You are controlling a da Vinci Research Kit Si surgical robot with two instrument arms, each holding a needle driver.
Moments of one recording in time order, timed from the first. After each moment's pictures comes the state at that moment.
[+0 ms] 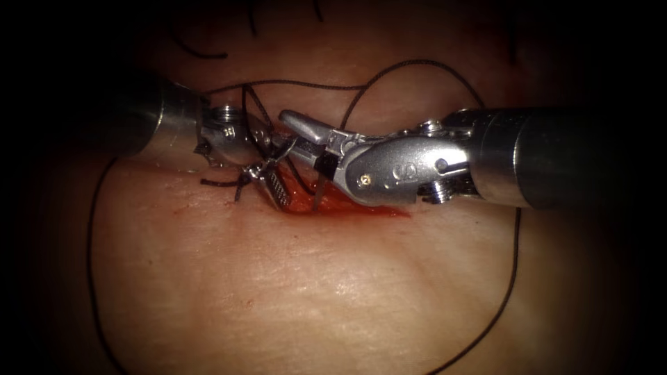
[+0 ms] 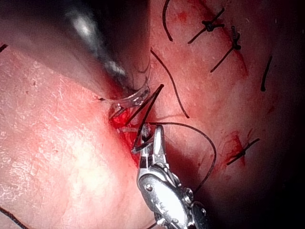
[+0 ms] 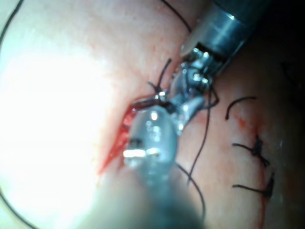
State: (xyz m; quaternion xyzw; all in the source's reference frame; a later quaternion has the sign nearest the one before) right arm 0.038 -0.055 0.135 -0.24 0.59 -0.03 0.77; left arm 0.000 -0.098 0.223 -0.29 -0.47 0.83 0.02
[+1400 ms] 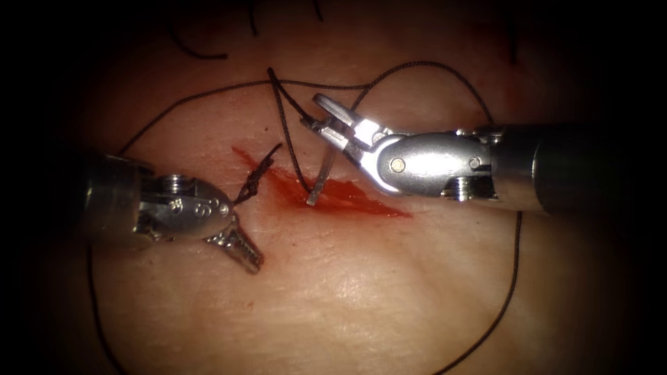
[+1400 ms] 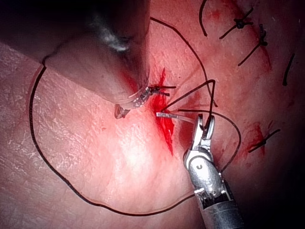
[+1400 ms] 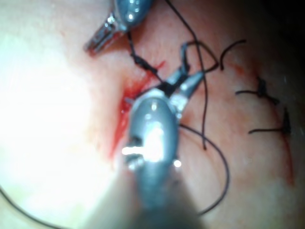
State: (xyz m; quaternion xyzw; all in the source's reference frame) right arm 0.036 -0.053 0.136 -0.16 0.64 0.15 0.73; left arm 0.001 -0.106 0.215 -0.31 -0.41 0.86 0.07
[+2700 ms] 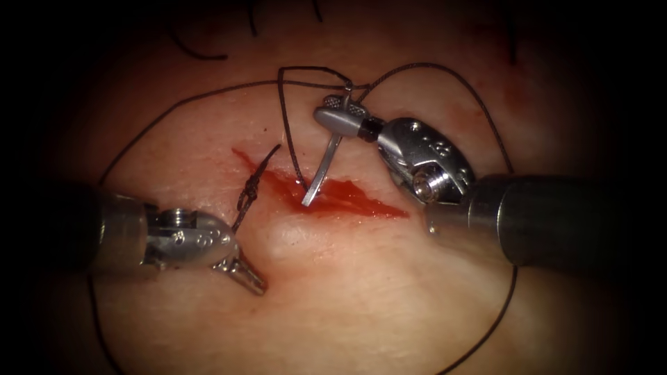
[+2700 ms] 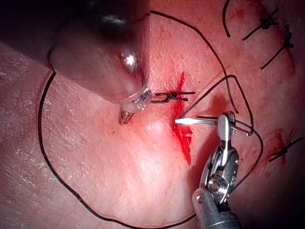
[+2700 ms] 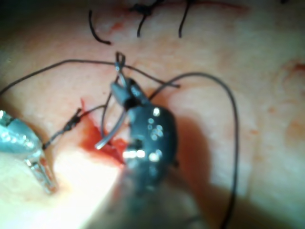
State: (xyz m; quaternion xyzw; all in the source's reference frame) right arm 0.034 -0.052 0.141 0.18 0.61 0.46 0.63; left arm 0.003 -0.110 0.220 -0.33 -0.40 0.85 0.08
